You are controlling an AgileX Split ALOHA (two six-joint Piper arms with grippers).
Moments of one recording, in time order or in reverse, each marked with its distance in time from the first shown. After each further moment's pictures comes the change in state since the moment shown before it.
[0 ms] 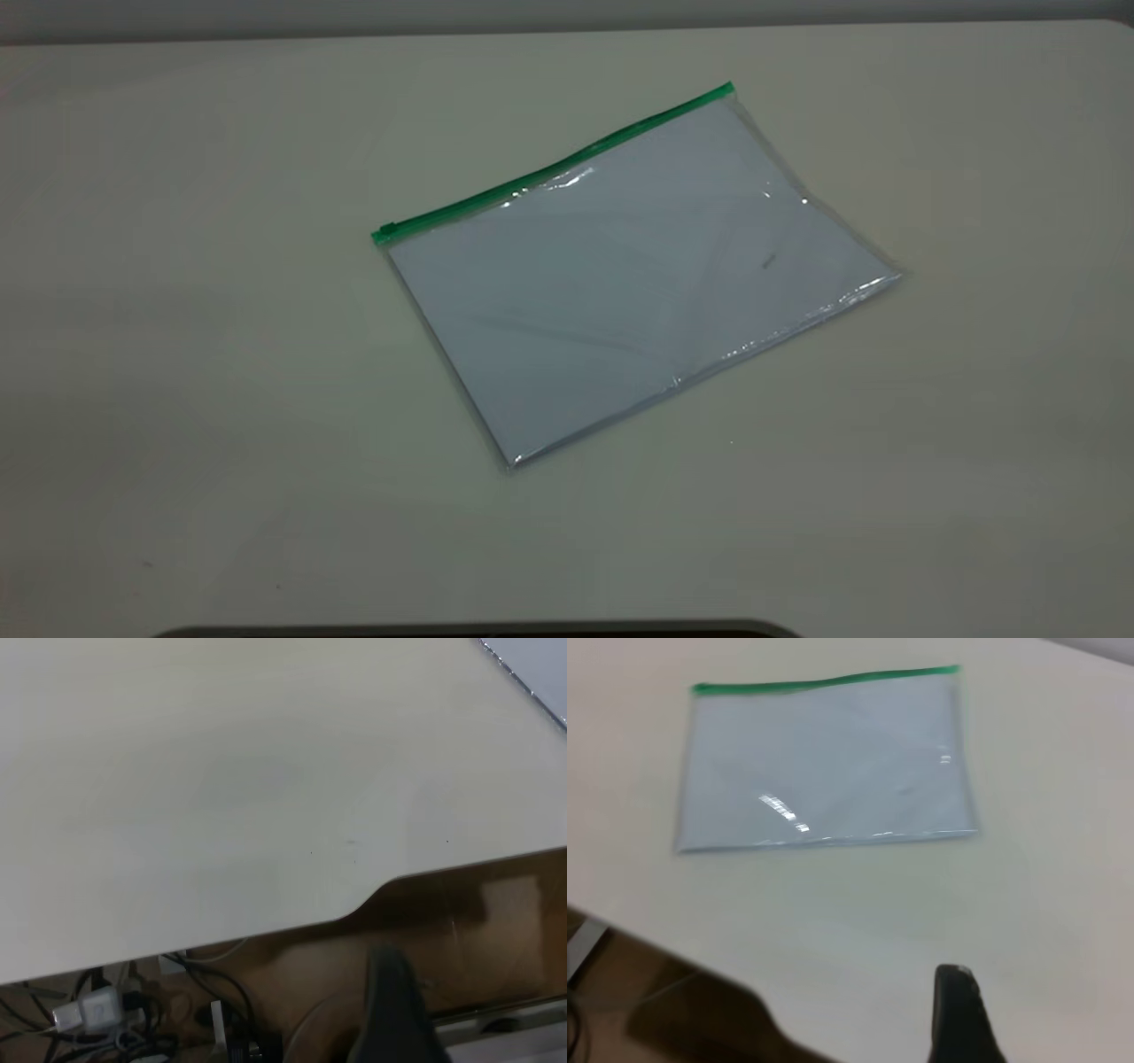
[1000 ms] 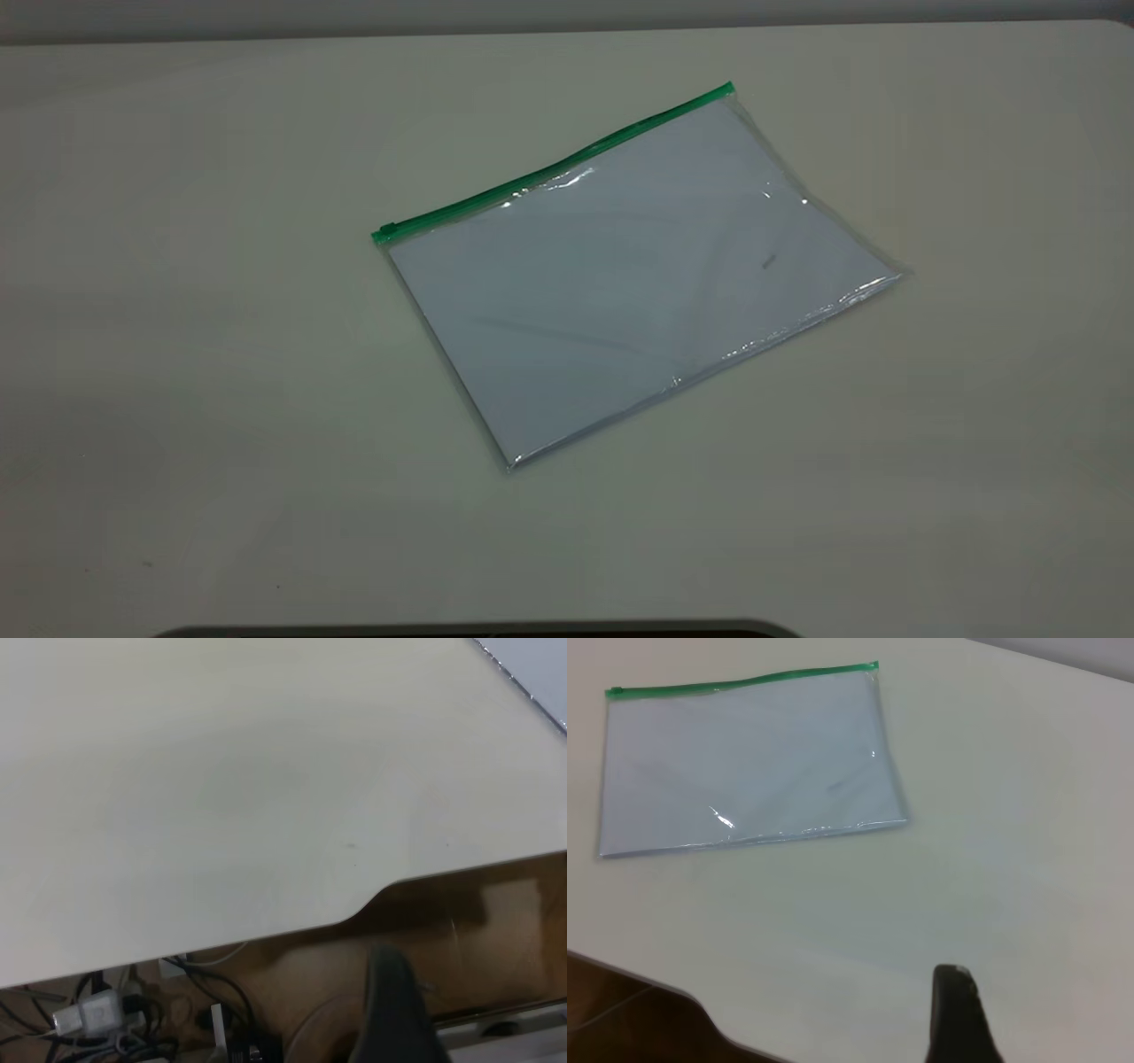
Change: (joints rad) left arm 0.000 0.000 0.000 0.000 -0.004 0.000; right arm 0.000 -0.104 0.036 -0.105 0.042 0.059
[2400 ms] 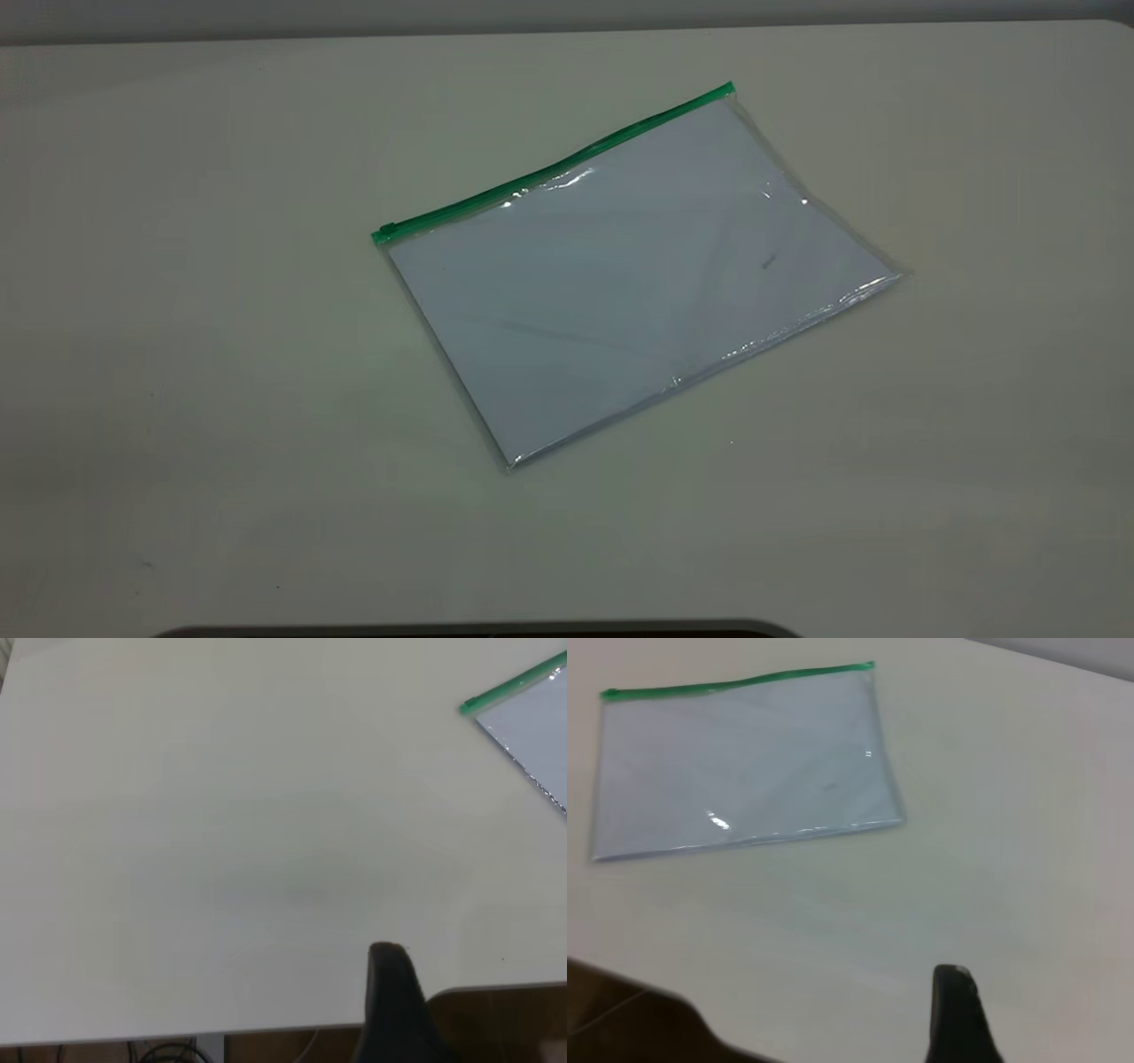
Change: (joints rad) left arm 0.121 -0.269 0.000 0.032 0.007 0.004; right arm -0.033 0.000 0.000 -0.001 -0.001 0.001
